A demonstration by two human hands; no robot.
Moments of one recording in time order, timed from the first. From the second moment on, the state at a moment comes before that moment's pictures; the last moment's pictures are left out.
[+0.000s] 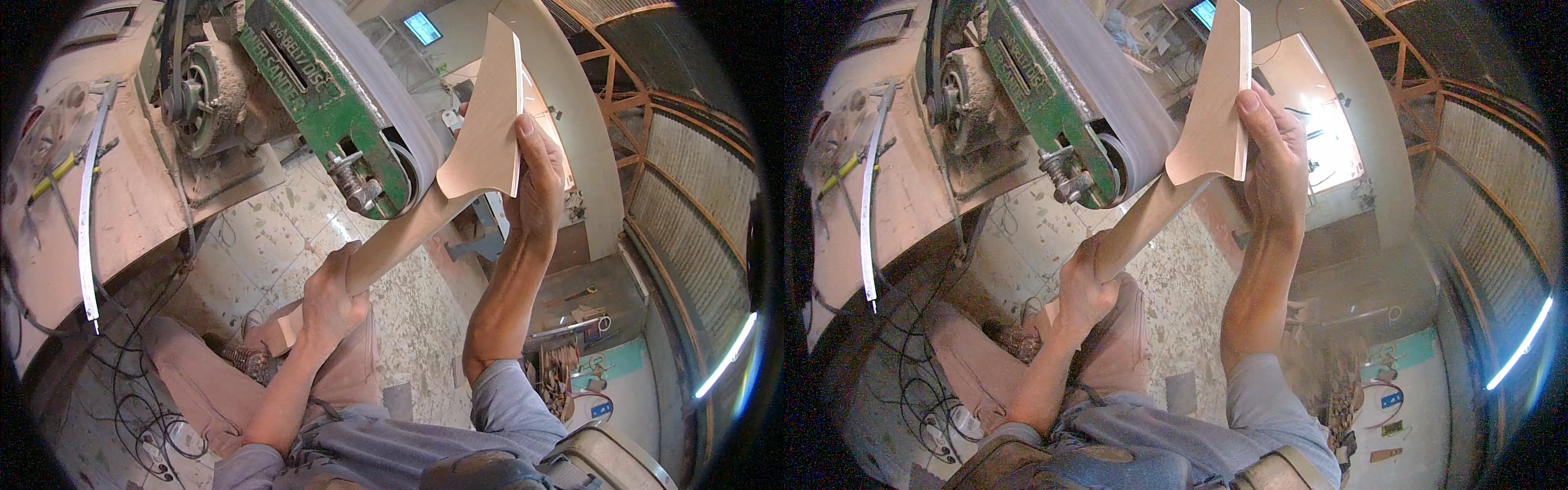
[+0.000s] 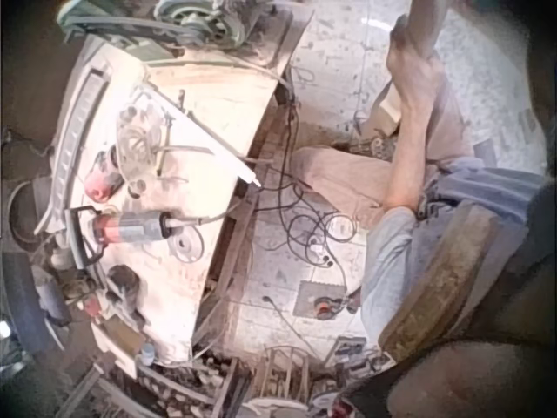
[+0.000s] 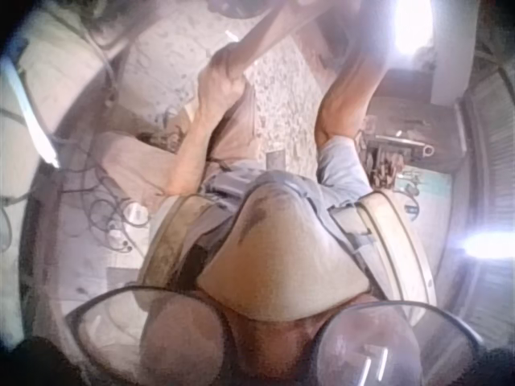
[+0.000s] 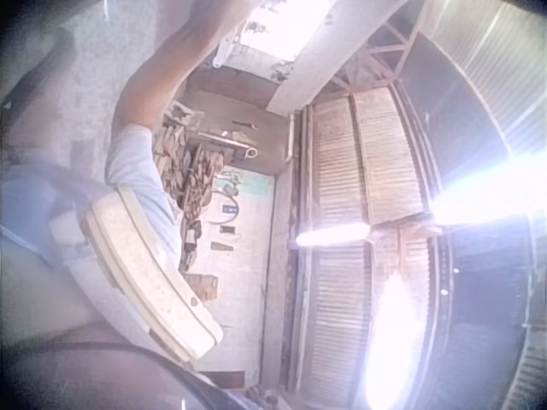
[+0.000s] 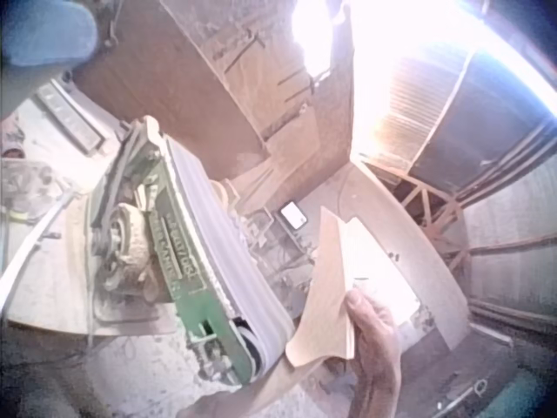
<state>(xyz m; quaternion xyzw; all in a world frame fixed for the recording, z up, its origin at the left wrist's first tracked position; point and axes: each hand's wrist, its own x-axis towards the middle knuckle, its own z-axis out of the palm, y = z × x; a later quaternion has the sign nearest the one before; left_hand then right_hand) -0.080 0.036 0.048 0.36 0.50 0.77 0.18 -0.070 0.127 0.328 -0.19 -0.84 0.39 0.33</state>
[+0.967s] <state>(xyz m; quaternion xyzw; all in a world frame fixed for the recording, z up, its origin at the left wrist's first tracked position) -0.114 0.063 0.036 0.47 0.35 0.71 0.39 -0.082 0.134 0.316 -0.25 -0.84 0.17 0.44</state>
